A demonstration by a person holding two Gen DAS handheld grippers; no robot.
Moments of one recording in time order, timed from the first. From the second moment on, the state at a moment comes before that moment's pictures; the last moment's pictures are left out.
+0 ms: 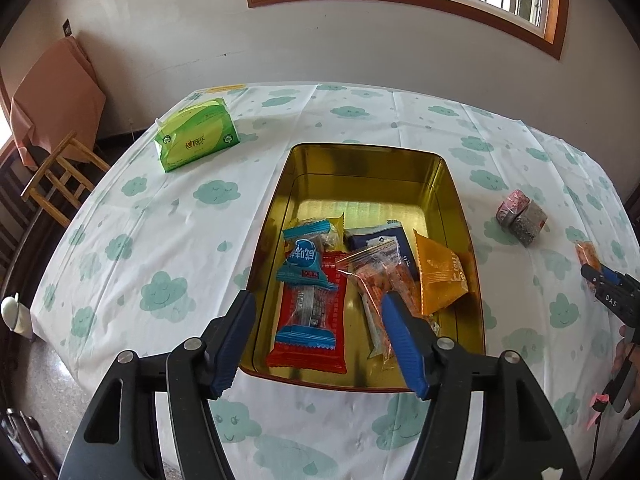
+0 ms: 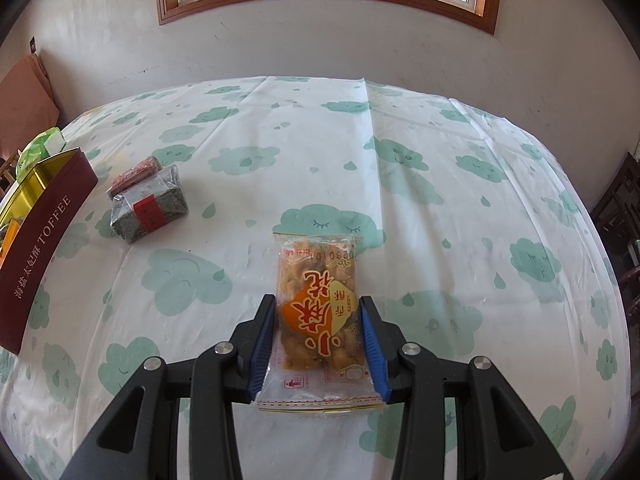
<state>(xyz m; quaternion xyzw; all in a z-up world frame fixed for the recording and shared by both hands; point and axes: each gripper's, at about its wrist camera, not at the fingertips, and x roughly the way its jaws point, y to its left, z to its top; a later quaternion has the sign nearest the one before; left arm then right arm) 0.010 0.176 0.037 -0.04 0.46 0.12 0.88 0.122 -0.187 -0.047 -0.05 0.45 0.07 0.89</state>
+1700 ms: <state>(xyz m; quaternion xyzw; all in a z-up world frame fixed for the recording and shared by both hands) -0.052 0.273 0.022 -0.09 0.44 0.24 0.86 0.060 0.074 0.023 -0.07 0.43 0.28 0.85</state>
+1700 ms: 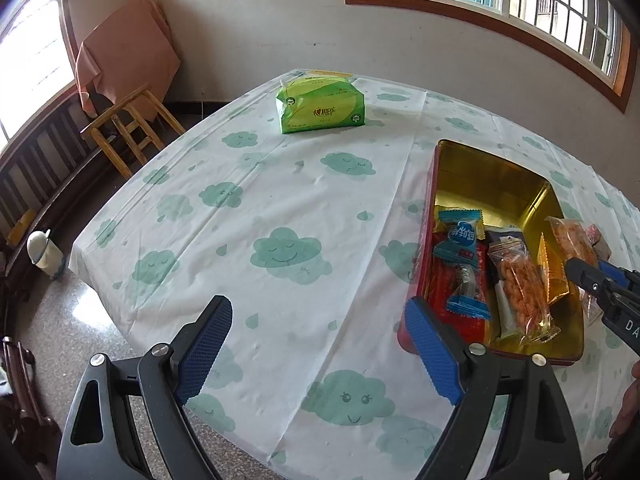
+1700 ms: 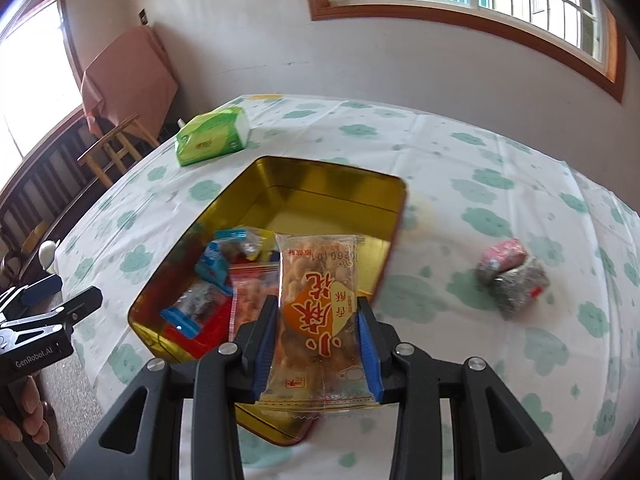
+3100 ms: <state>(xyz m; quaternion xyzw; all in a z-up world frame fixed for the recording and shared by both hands) -0.046 0.262 0.015 -0.09 0.46 0.23 0.86 0.073 0.061 0.029 -0.04 0.42 0.28 0.86</state>
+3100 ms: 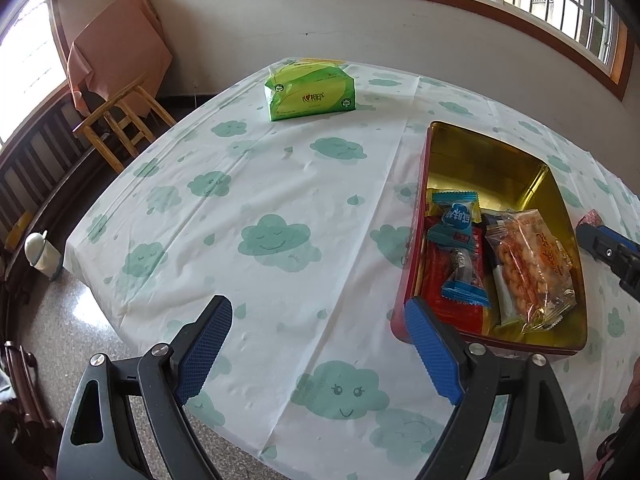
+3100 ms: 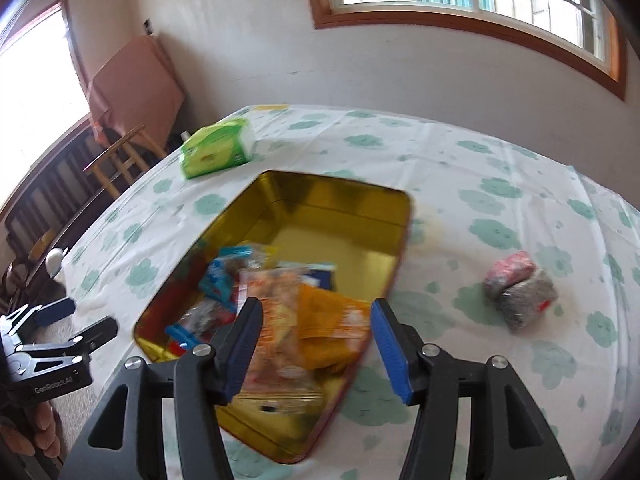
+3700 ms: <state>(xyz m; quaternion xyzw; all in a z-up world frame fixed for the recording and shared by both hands) -0.040 0.263 0.009 -0.09 0.46 0.22 0.85 0.140 -0.032 -0.024 -0.01 0.46 0.07 0.89</state>
